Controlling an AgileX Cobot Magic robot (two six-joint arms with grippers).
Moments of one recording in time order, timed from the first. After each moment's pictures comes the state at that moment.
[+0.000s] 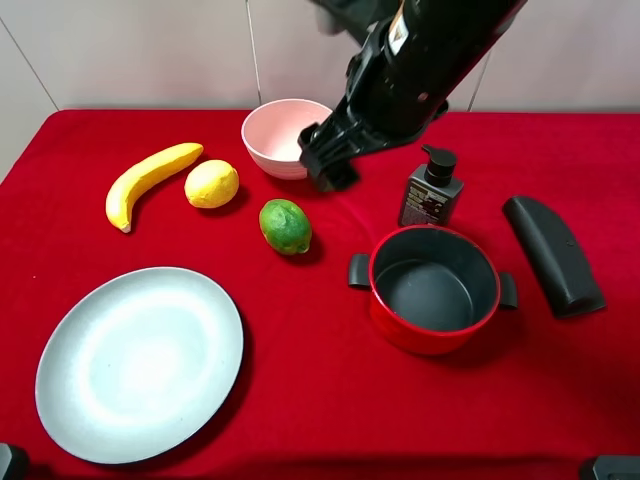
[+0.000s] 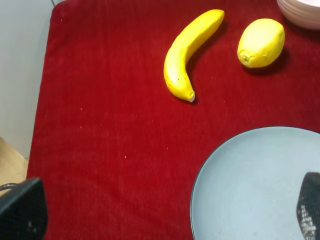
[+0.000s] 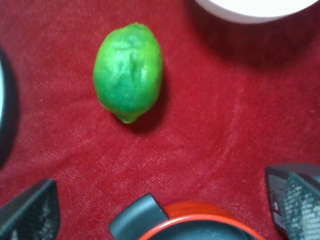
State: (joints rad) left arm -0.06 0.00 -0.50 0.03 1.06 0.05; right arm 0.81 1.64 -1.20 -0.05 0.81 0.06
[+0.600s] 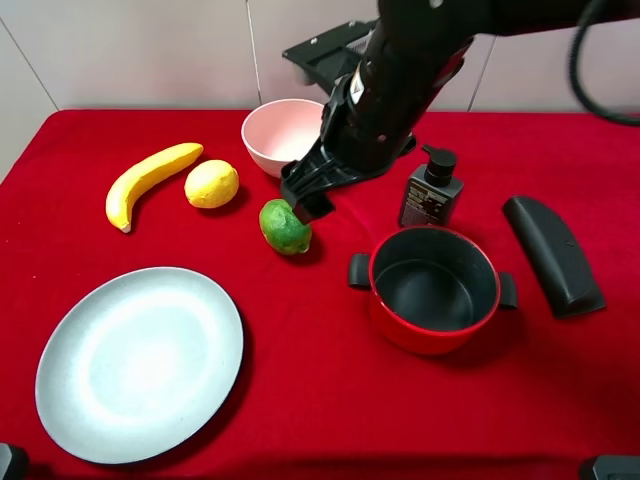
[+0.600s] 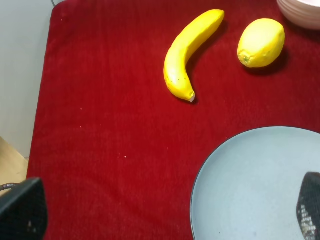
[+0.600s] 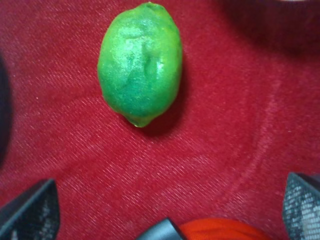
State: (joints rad) left arm -0.06 0.00 -0.50 0.03 1.06 0.05; right arm 0.82 1.79 -1.22 0.00 0.75 0.07
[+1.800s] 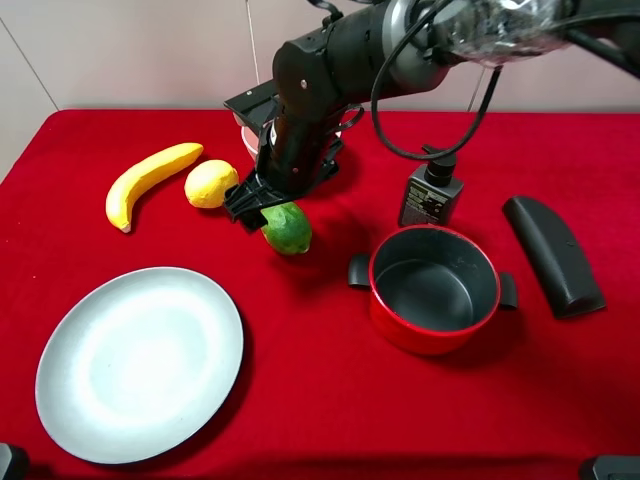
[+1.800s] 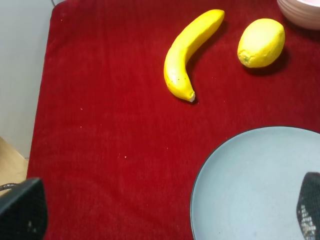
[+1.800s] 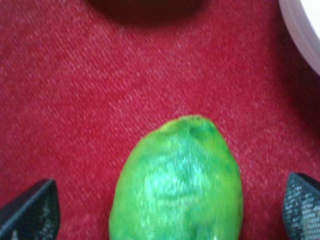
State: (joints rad) left arm -0.06 0.00 -0.50 0.03 1.06 0.05; right arm 0.84 2.16 -1.49 0.02 0.64 0.06
